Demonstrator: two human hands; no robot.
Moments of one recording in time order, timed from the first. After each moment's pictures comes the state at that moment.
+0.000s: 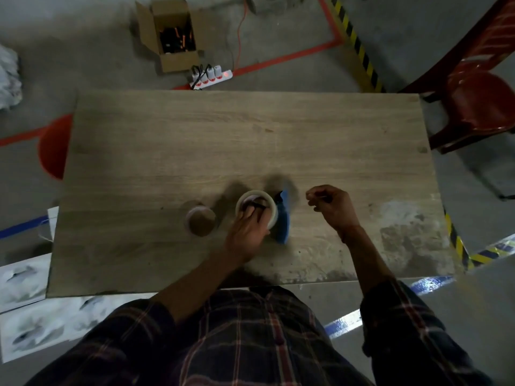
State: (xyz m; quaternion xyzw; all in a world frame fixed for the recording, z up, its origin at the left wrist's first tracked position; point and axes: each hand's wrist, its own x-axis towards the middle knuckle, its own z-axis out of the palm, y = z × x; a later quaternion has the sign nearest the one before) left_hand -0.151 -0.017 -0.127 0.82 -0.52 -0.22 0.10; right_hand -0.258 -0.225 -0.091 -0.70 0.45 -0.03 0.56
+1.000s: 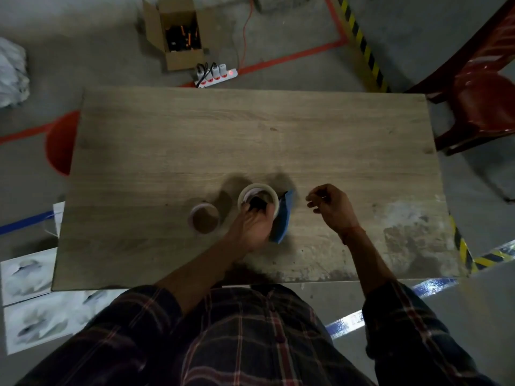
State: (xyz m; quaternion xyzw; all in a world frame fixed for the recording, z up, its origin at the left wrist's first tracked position) left_hand -0.140 -0.030 -0.134 0.80 -0.57 -0.18 0.00; right_hand -0.255 -0.216 -0.091 -0.72 0.44 0.00 0.54
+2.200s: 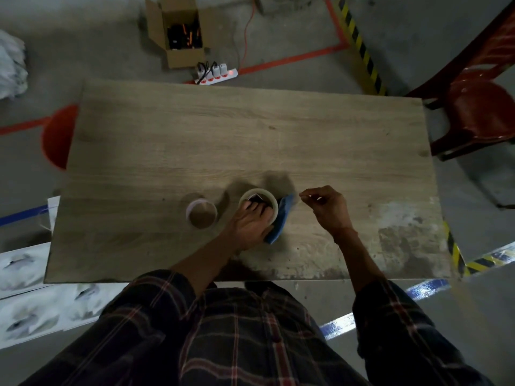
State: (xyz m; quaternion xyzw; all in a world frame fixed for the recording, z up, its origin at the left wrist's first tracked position) left_hand -0.141 -0.021 -0.160 0.76 -0.64 -0.09 0.04; right_hand -0.262 -0.212 -0.106 -0.80 0.40 -0.07 0.45
